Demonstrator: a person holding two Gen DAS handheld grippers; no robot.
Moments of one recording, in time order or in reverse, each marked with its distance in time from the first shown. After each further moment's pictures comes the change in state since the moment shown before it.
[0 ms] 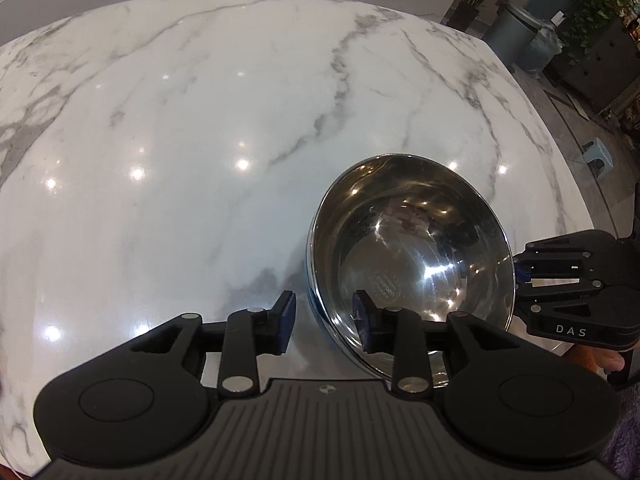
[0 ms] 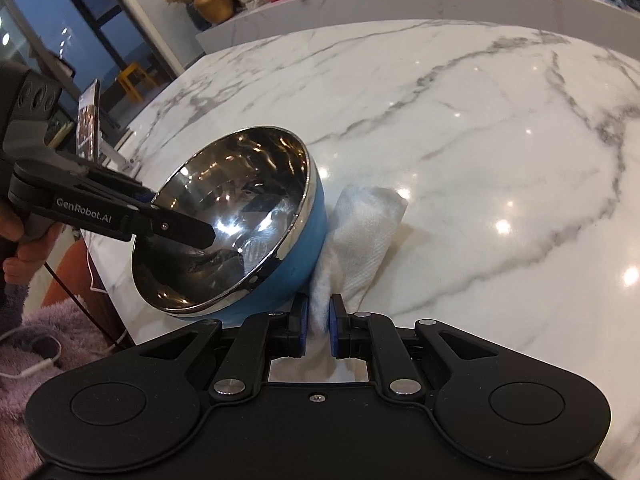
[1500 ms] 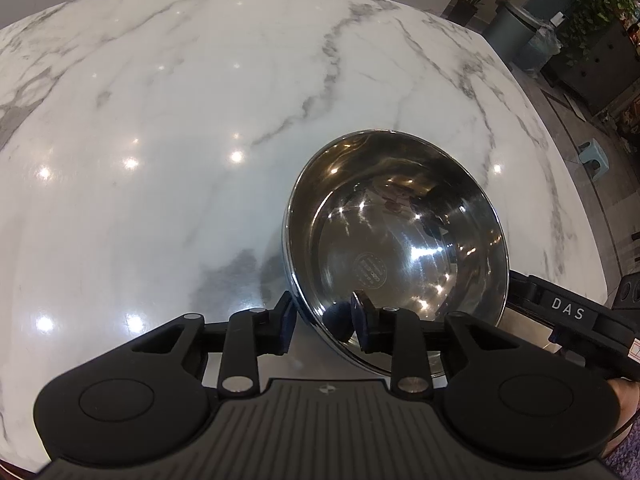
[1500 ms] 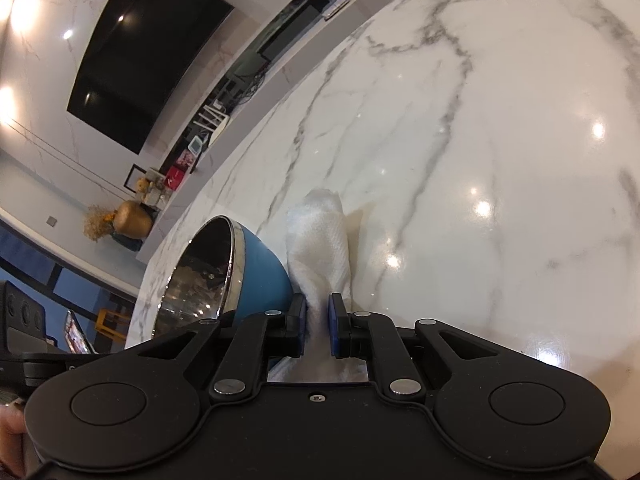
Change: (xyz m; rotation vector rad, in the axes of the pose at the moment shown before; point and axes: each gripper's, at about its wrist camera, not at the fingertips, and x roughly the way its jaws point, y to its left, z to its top) left arm 0.006 -0.005 -0.009 -0.033 0.012 -0.018; right arm 0.006 -0.018 -0.063 0.648 -0.432 -0.002
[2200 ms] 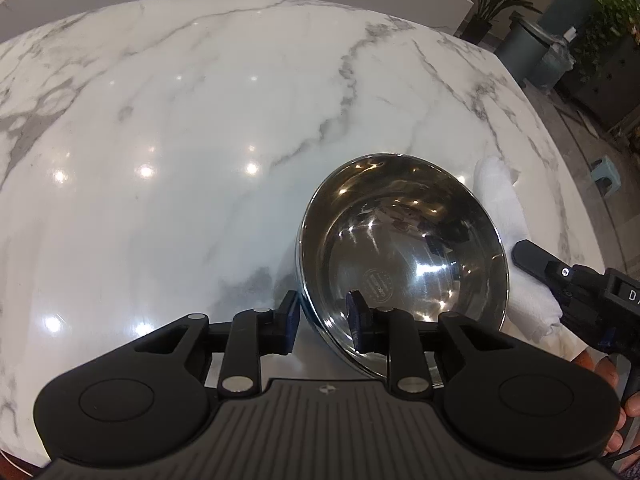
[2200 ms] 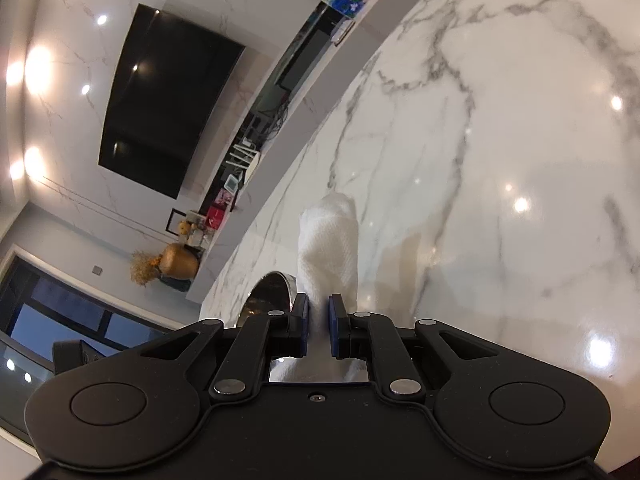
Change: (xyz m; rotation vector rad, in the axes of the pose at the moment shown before) left arm -0.009 -0.002 0.006 -0.003 -0.046 0.058; right arm -0.030 -0.002 0.018 0.114 -0.051 0.128
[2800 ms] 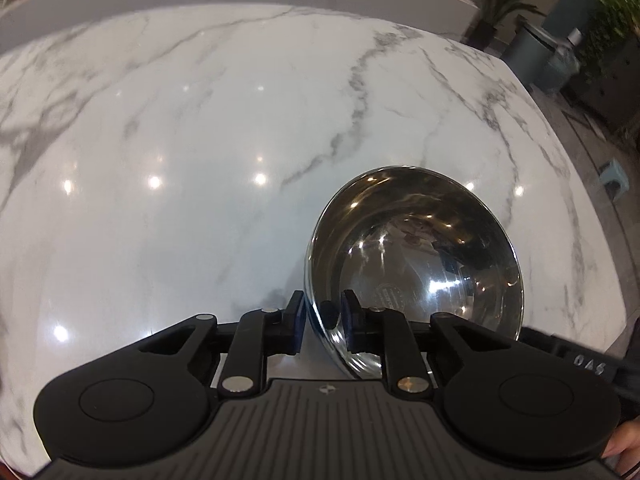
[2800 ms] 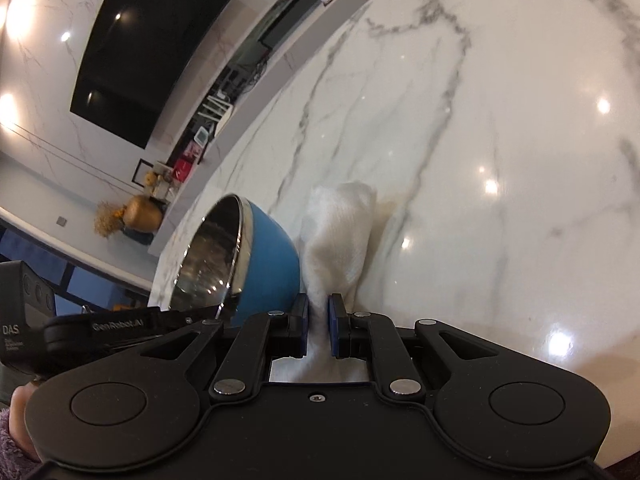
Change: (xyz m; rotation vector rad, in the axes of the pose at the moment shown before) left arm 0.006 0.009 0.005 -0.048 -0.004 0.007; right arm 0.029 -0.002 -0.024 -0.081 0.103 -0.111
